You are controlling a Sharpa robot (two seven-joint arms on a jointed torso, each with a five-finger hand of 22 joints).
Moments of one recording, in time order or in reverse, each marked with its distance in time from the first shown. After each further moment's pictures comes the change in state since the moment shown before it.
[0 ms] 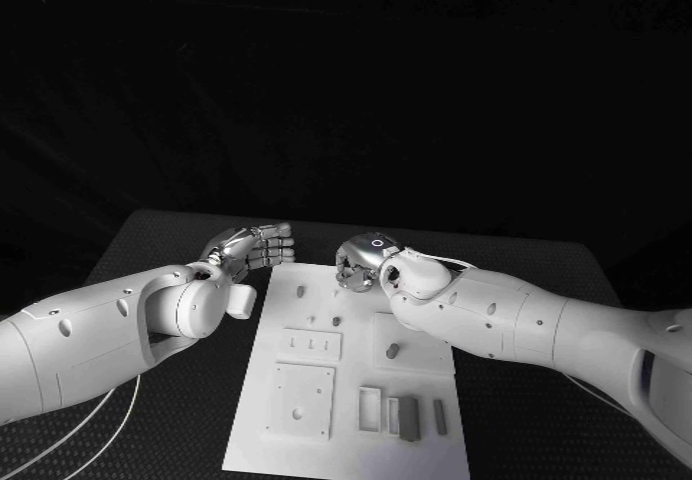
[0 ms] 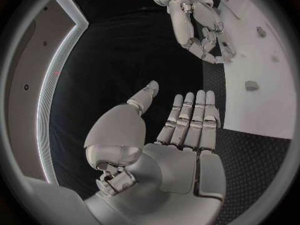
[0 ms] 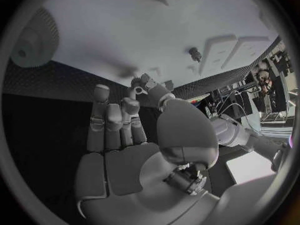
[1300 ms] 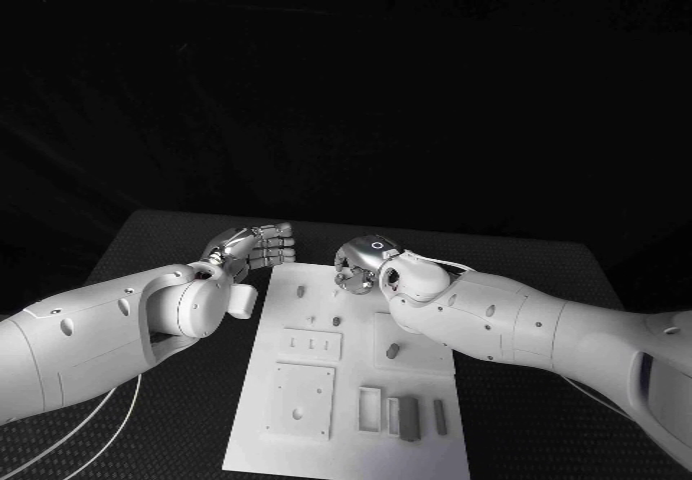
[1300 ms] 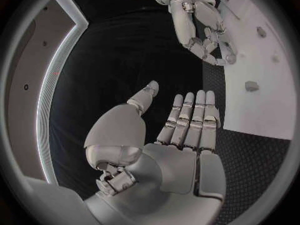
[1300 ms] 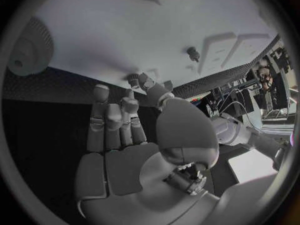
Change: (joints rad) left arm 0.000 0.002 0.000 -0.003 0.000 0.000 -0.003; left_hand 0.000 0.000 0.000 0.000 0.000 0.000 0.000 0.000 -0.001 0.000 0.000 -0.004 0.000 0.000 0.000 0.000 -0.002 0.000 0.000 0.000 -0.004 0.000; right arm -0.005 0.004 -0.005 0.002 0.024 -0.012 -0.009; right_hand 0.006 -0.045 0.009 0.000 0.000 -0.074 0.024 -0.083 -0.029 -0.016 0.037 -0.009 -0.010 -0.012 0.027 0.003 -0.018 -0.001 0.000 0.000 0.000 0.000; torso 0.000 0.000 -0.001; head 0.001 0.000
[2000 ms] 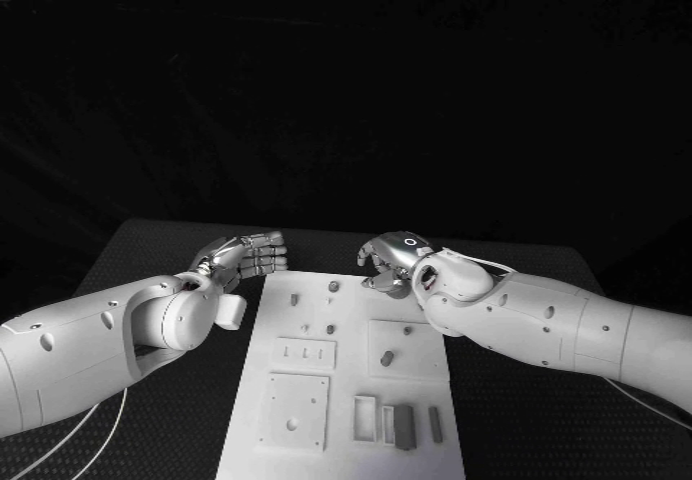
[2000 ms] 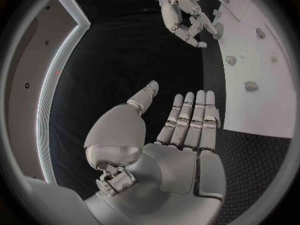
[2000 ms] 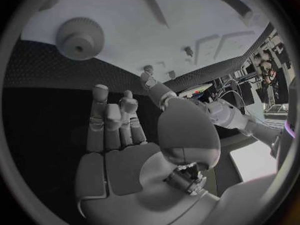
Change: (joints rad) left arm 0.000 -0.028 0.000 0.016 -0.003 0.039 0.012; left_hand 0.000 0.000 -0.003 -0.003 0.000 0.006 0.001 0.000 -0.001 0.004 0.004 0.000 0.000 0.000 0.000 -0.004 -0.001 0.000 0.000 0.000 0.000 -0.001; right arm 0.019 -0.238 0.038 0.219 0.034 -0.021 0.005; right_hand -0.017 -0.038 0.008 0.008 0.000 -0.033 0.018 -0.023 -0.015 -0.008 0.015 0.000 -0.002 -0.004 0.014 0.001 -0.009 0.000 0.000 0.000 0.000 0.000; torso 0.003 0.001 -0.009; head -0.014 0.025
